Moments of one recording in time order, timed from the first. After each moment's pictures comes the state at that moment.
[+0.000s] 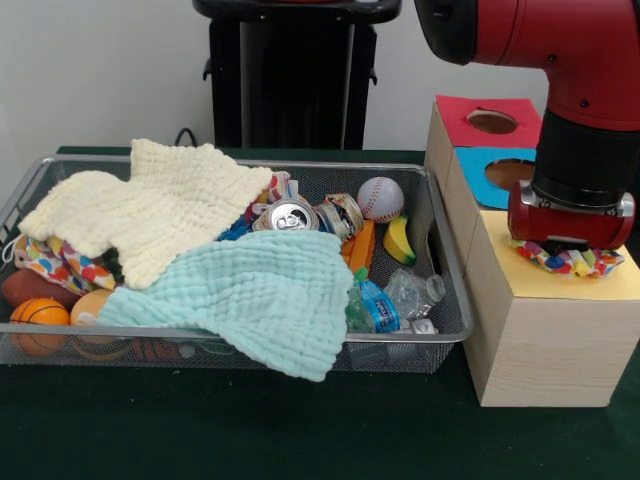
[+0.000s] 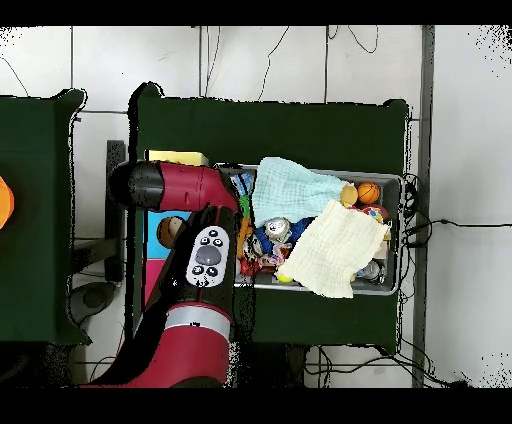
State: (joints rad) arm 0.19 -0.33 -0.21 1.27 0.29 0.56 1.83
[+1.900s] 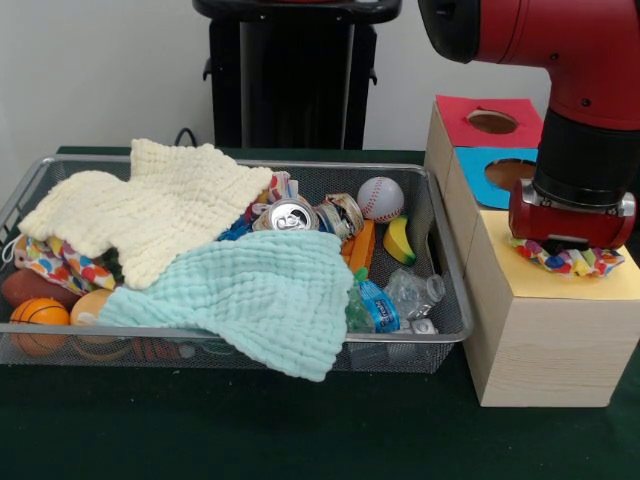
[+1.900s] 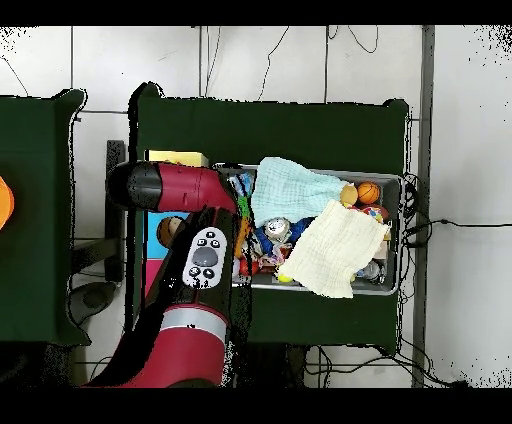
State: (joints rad) arm 0.20 -0.33 -0.22 1.27 0.30 0.56 1.83
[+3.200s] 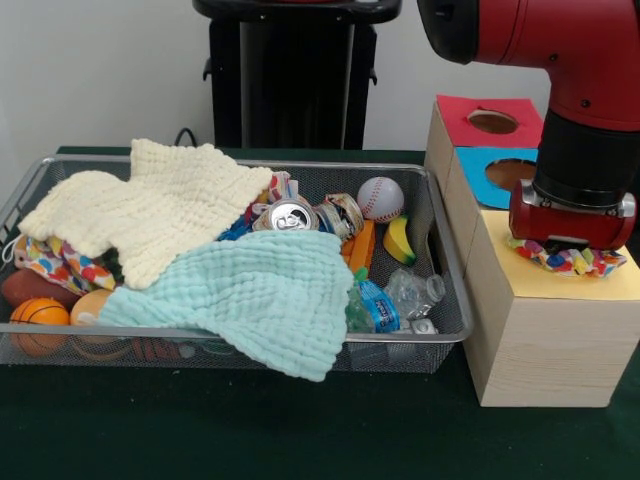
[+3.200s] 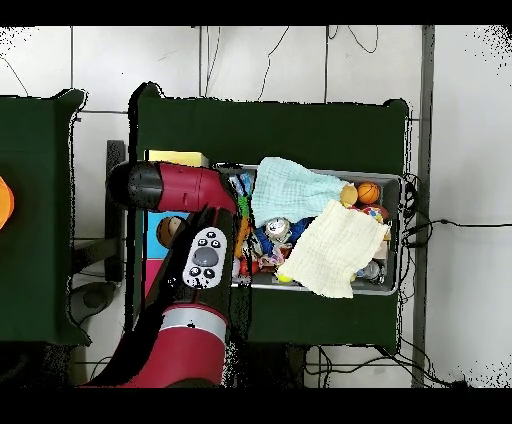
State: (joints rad) arm 0.20 -0.33 -0.22 1.27 0.31 0.56 1.83
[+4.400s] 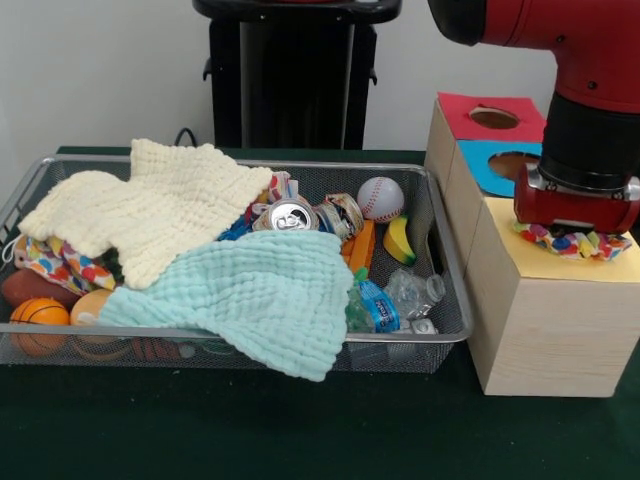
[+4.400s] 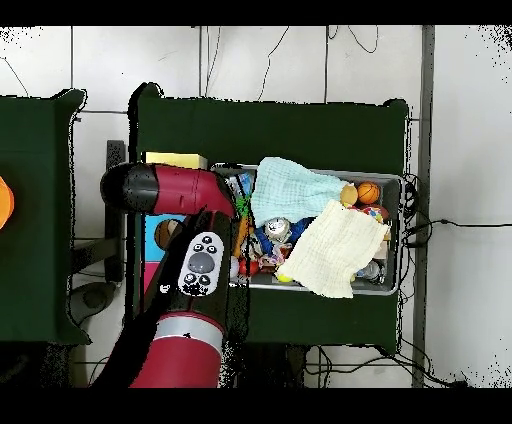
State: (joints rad) arm 0.21 -0.36 -0.23 1.29 0.31 0.58 1.83
